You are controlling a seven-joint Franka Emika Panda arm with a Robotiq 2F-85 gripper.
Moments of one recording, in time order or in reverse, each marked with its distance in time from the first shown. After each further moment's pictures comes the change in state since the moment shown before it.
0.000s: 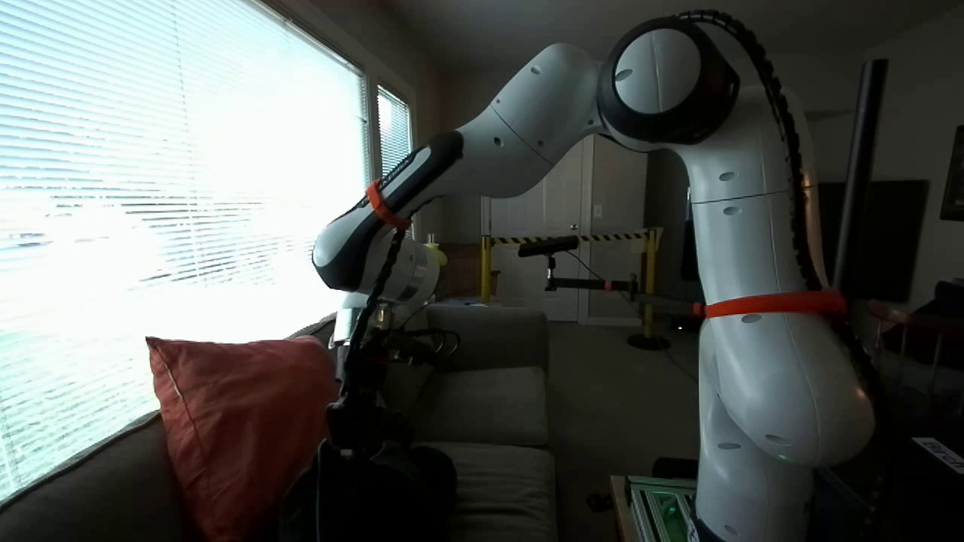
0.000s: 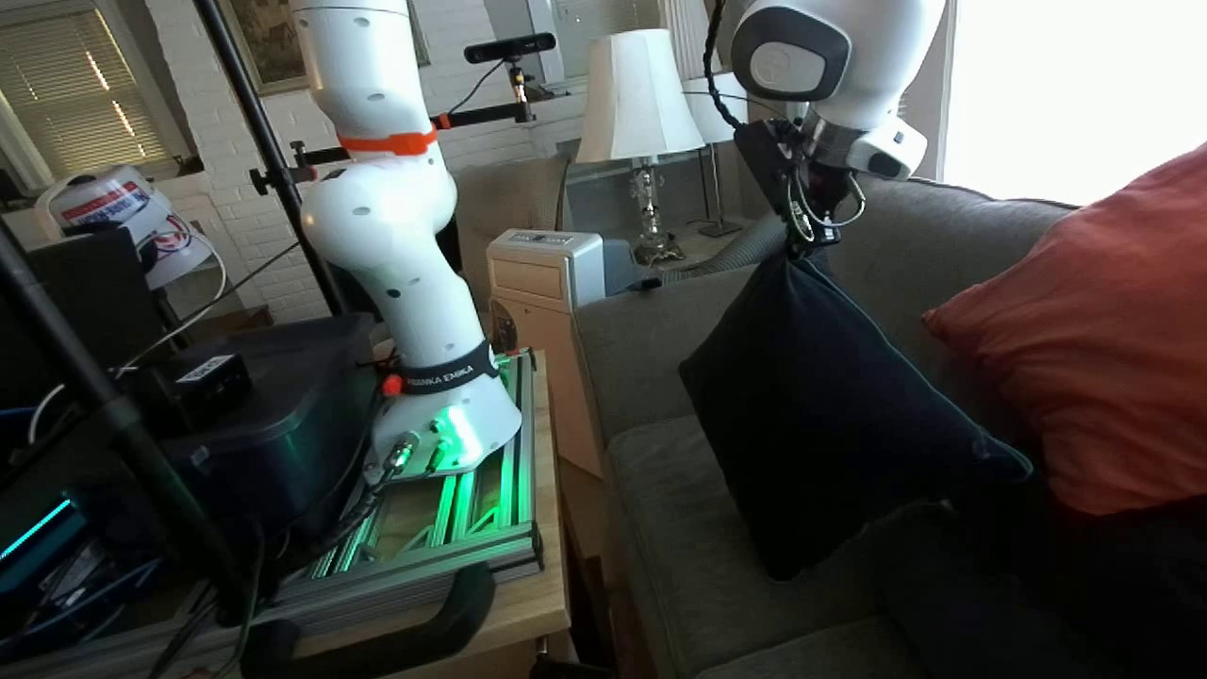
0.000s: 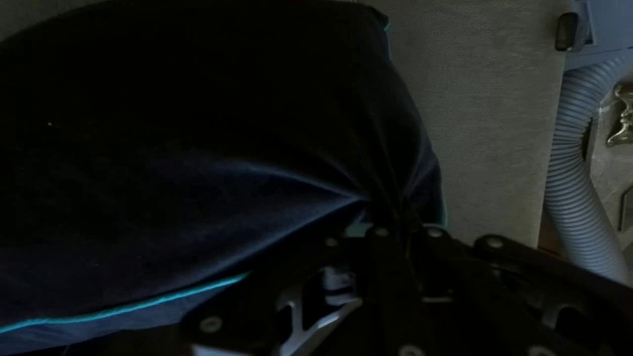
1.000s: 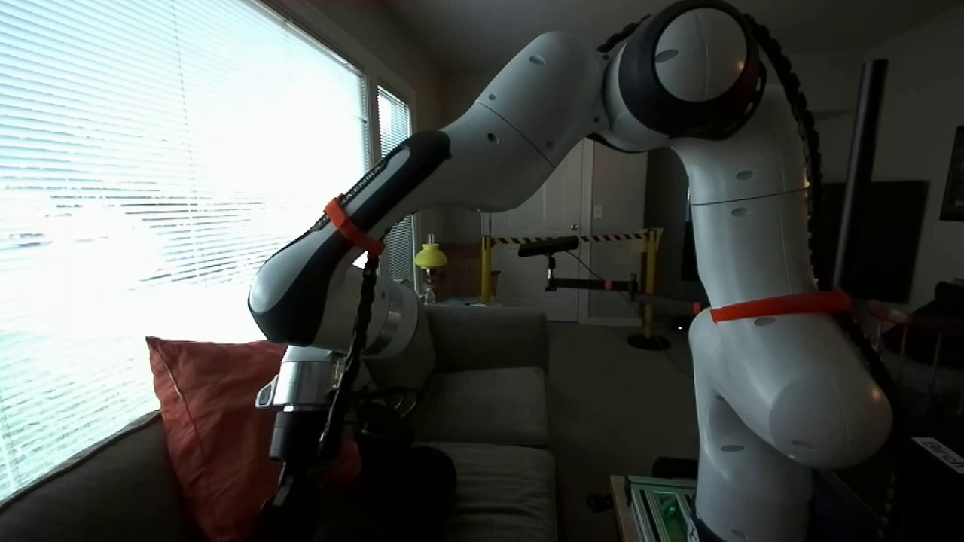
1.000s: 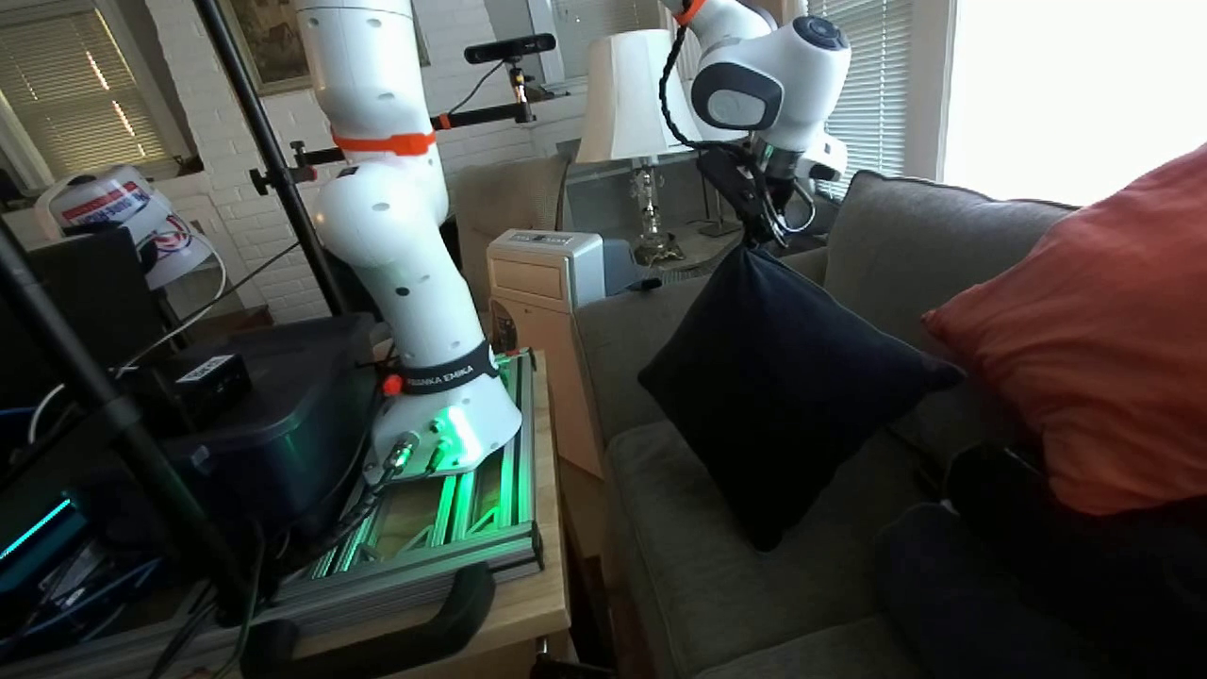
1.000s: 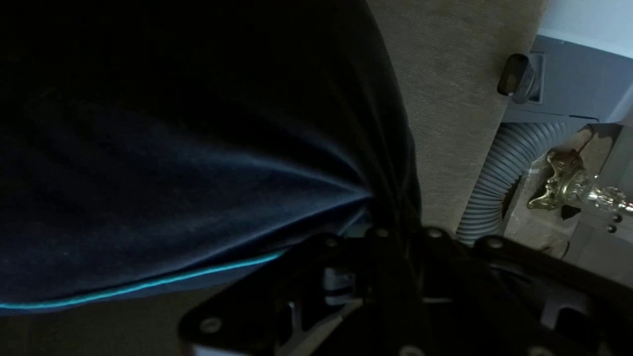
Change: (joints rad) arm 0.149 0.012 0.143 -0.076 0.180 0.190 -0.186
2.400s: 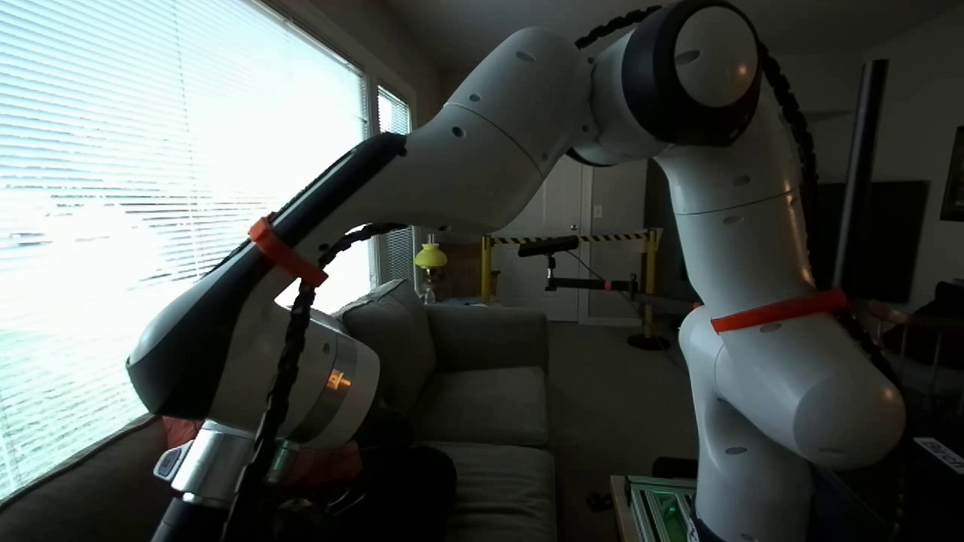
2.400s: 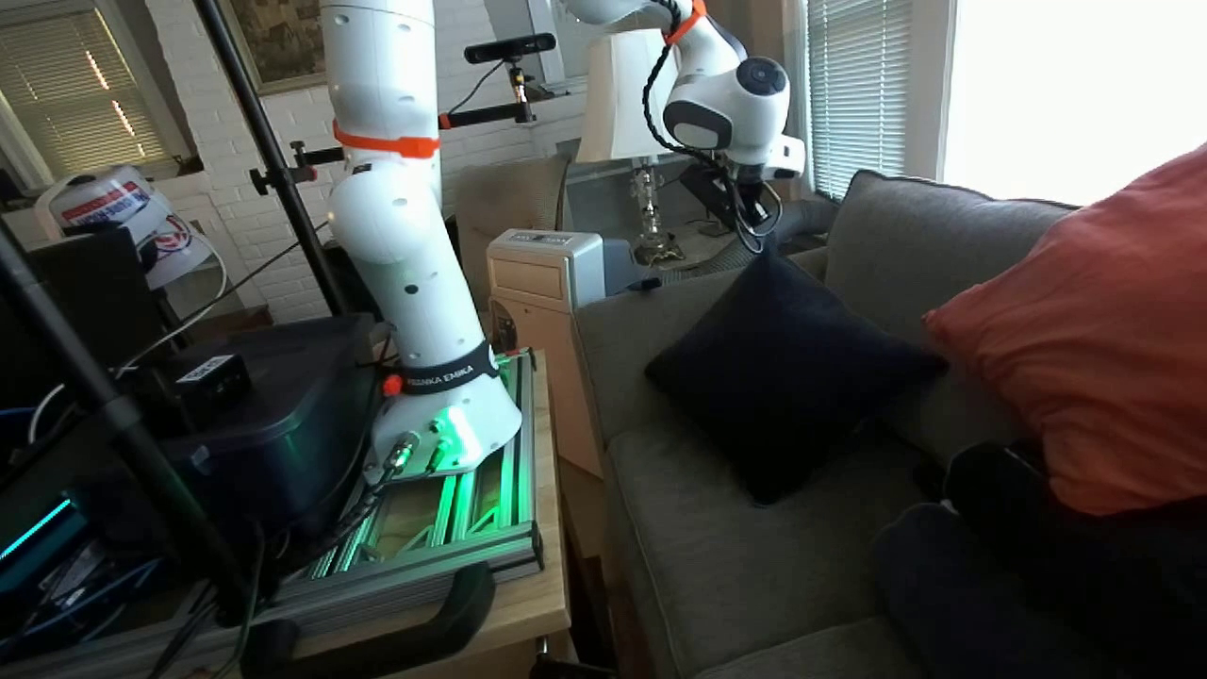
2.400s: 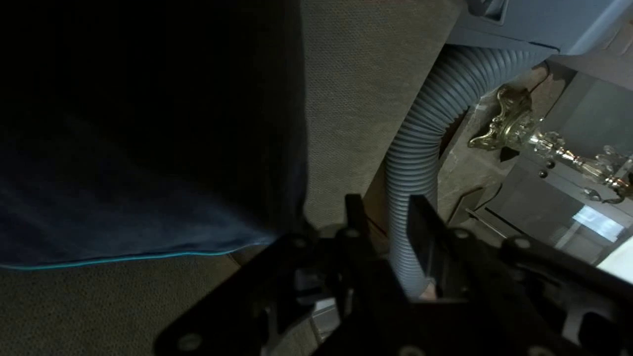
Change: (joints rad) arm 0.145 0.107 0.136 0.068 0.405 0.274 -0.226
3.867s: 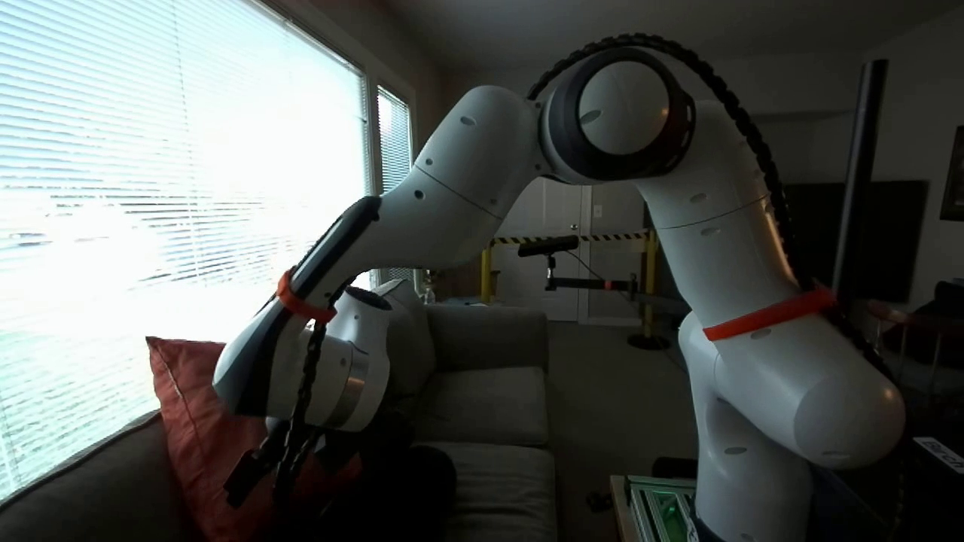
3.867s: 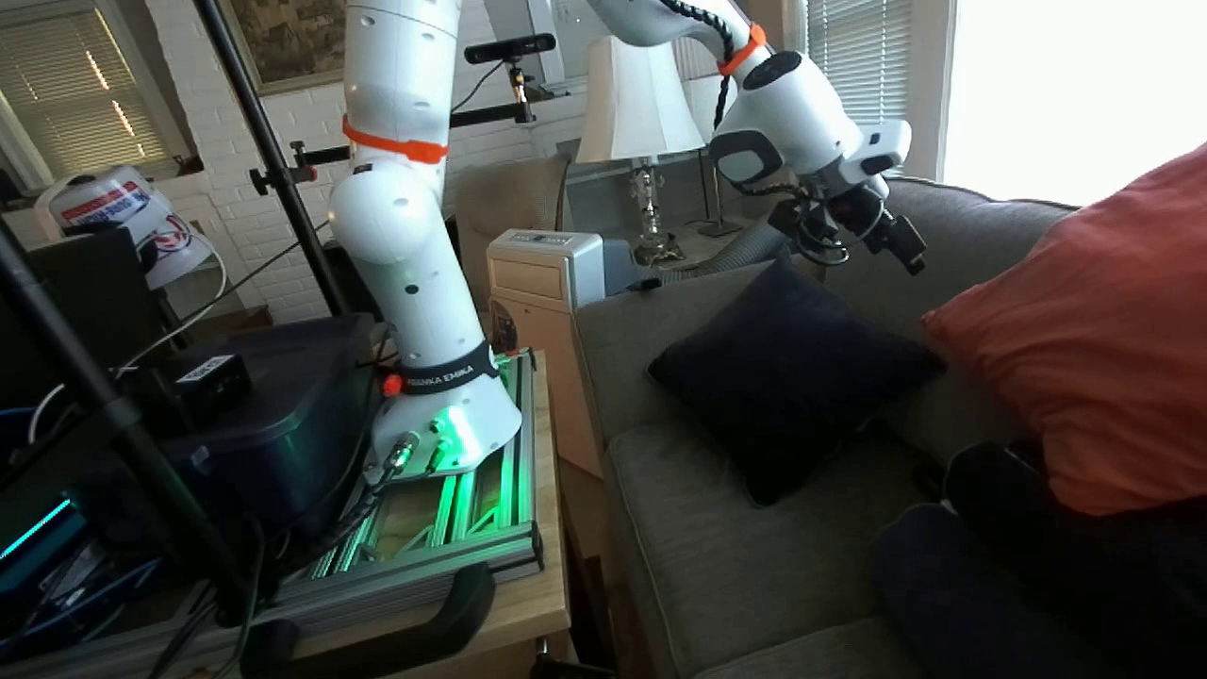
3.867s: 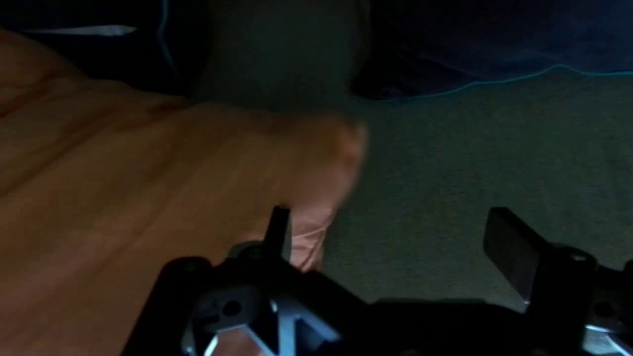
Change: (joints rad) arm 0.006 0.128 -0.254 0.031 -0.080 0.660 0.040
